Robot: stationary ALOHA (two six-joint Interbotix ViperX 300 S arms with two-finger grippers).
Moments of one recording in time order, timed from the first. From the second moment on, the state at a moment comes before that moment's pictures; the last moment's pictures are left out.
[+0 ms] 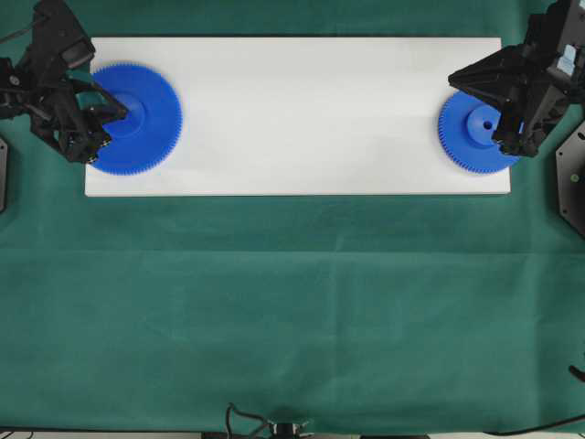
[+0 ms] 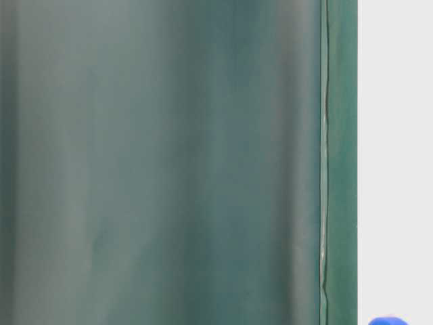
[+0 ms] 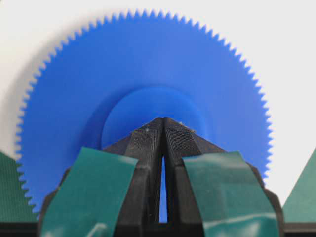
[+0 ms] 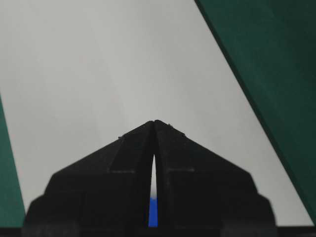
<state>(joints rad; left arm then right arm) 0.33 -0.46 1.19 -0.03 0.08 -0.28 -0.35 -0.73 1.19 0.02 0.13 0.15</state>
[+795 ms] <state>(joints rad) 0.33 -0.54 1.10 -0.02 0.11 -0.17 -0.35 -0.73 1.19 0.02 0.13 0.15</state>
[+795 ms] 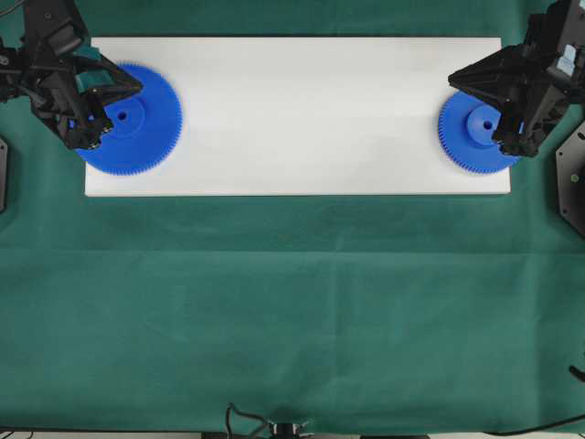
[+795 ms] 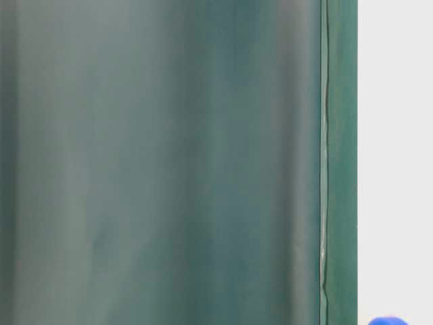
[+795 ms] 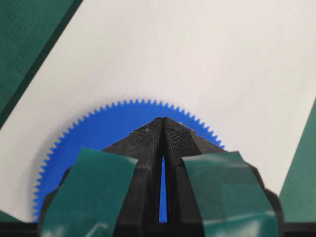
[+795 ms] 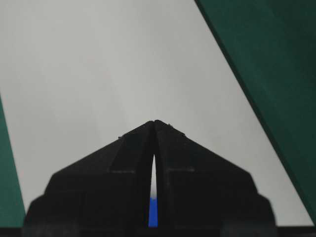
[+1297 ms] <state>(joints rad) 0.33 -0.54 1.10 -0.02 0.10 -0.17 -0.35 -0.73 1.19 0.02 0.13 0.15</state>
